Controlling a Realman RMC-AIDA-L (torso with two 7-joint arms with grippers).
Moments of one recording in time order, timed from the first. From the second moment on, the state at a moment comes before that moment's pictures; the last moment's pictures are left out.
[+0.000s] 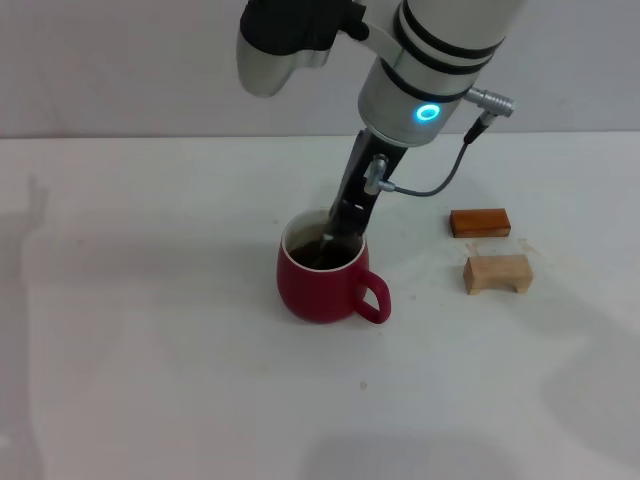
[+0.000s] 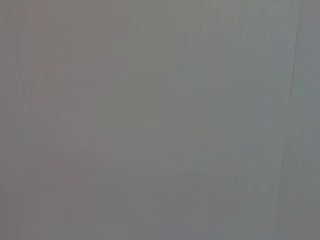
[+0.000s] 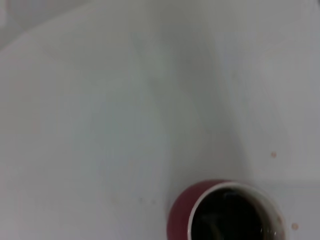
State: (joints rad) left arm -0.46 -2.06 -1.27 -0.24 2.20 1.12 -0.05; right arm 1.31 2.08 1.66 0.84 -2.56 1.49 -0.69
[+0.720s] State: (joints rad) left arm -0.46 -2.06 -1.27 -0.24 2.20 1.12 -0.05; right arm 1.32 2.08 1.65 0.81 -2.65 1.46 -0.66
